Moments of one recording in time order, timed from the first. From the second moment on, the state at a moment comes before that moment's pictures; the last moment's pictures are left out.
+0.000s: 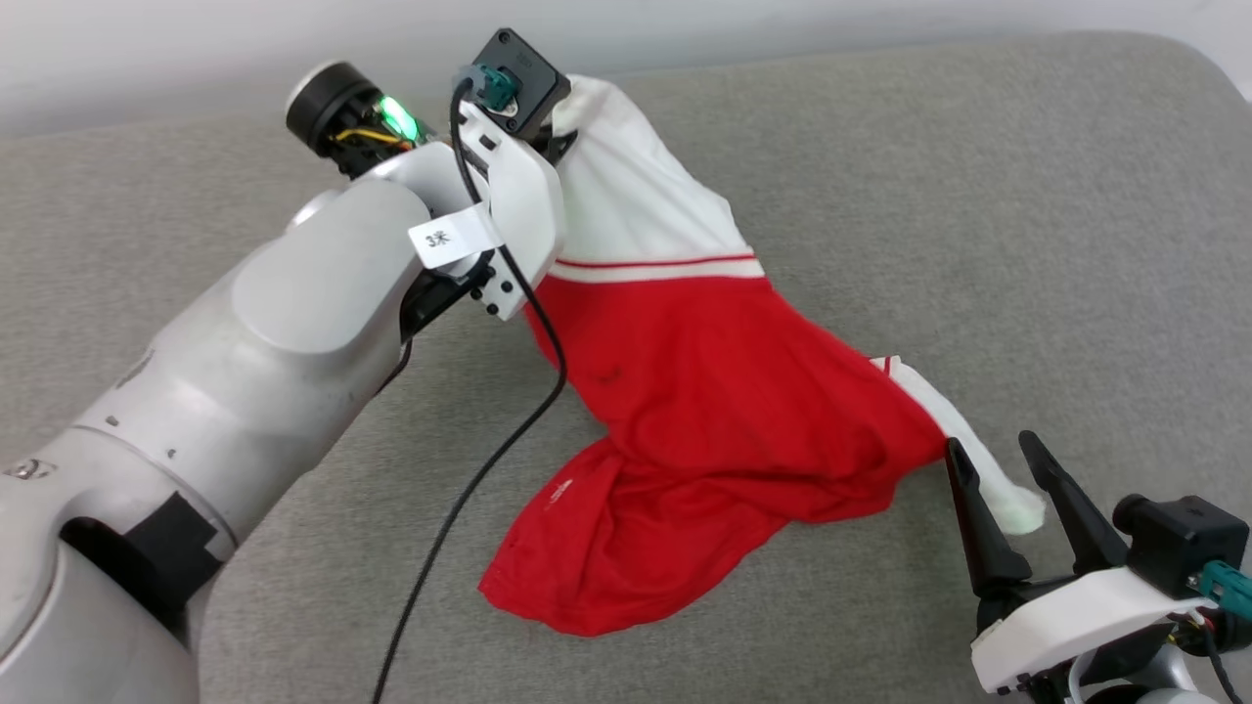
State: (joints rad) left arm -1.26 0.33 -1.21 0.83 -0.81 -0.13 0.07; right arm 0.03 -0.05 0.01 -0.11 0.24 0.13 0.06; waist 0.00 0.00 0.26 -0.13
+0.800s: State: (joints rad) left arm -0.77 0.71 -1.28 0.14 -0.64 -0.02 0.03; right arm 0.11 -0.05 -0.08 -0.12 0.26 0.13 0.12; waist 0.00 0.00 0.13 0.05
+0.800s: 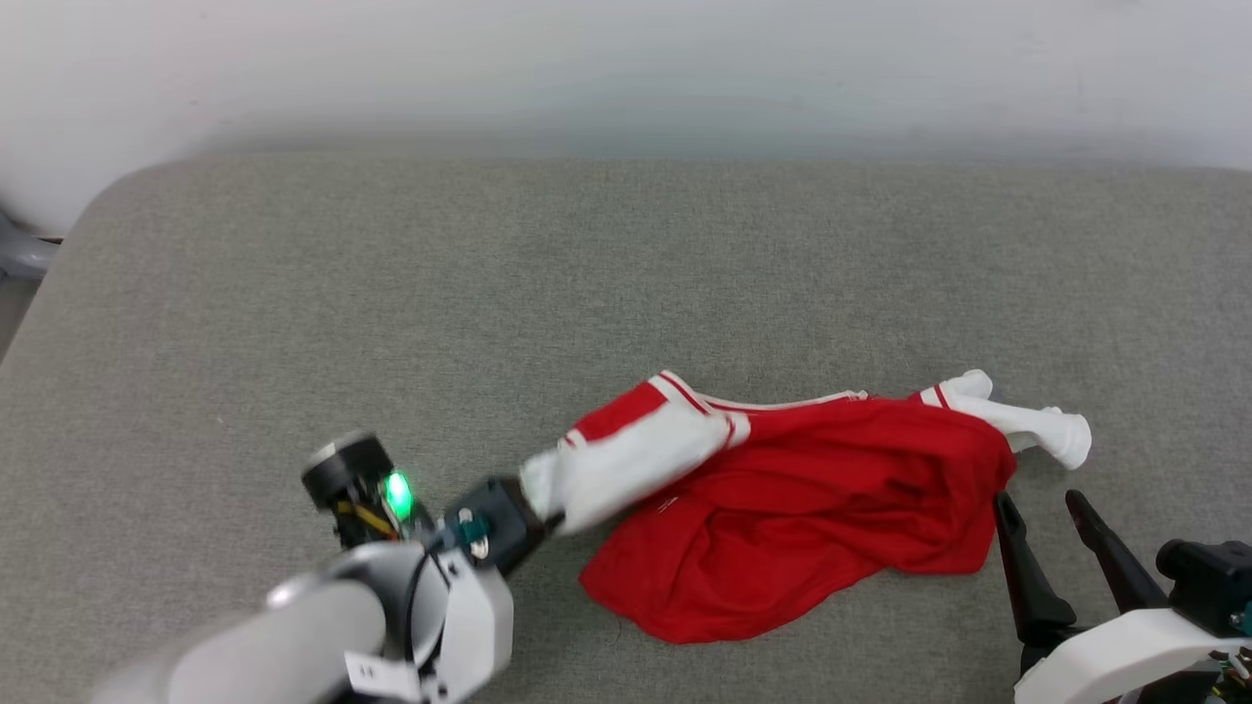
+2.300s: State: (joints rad) left arm -0.09 0.43 -0.46 0.09 -0.58 0.27 -0.26; right arm 0.17 -0.05 -0.10 -0.14 0.26 0.13 0.14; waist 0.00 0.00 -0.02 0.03
